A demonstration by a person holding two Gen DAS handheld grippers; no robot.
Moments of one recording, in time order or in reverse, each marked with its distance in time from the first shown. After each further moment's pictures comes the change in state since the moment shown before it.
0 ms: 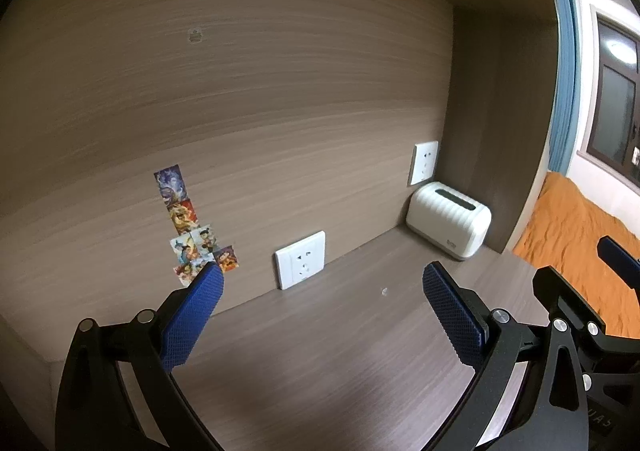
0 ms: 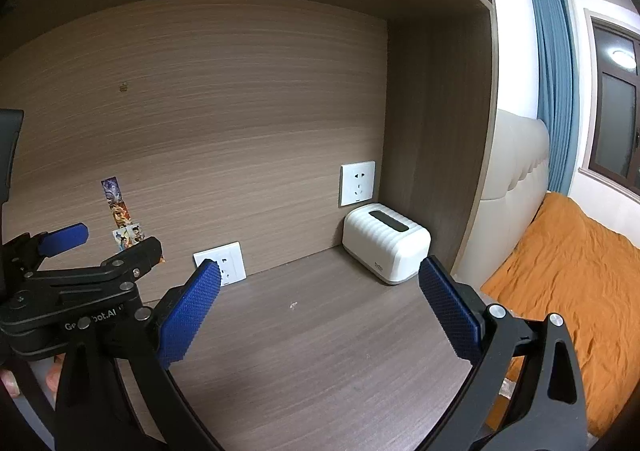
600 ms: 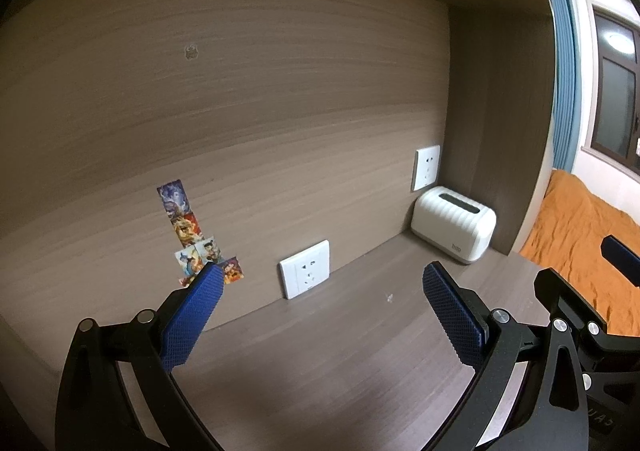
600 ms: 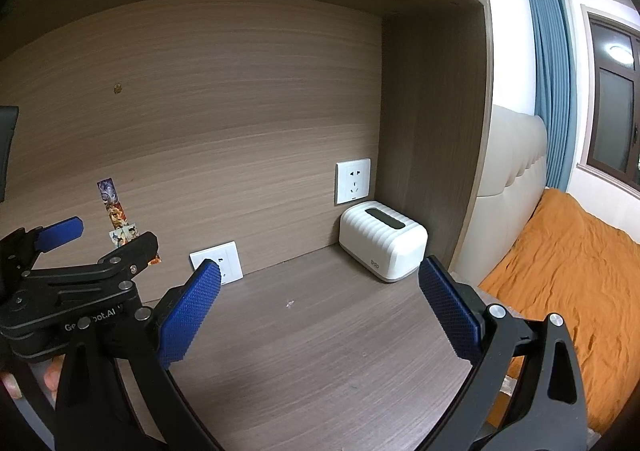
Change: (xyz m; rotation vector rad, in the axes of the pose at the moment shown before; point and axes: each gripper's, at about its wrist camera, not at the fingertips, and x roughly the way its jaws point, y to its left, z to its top) left arm -0.004 -0.008 0.001 0.029 -0.034 0.035; right arm 0.001 -0.004 -0.002 0.014 0.005 -0.004
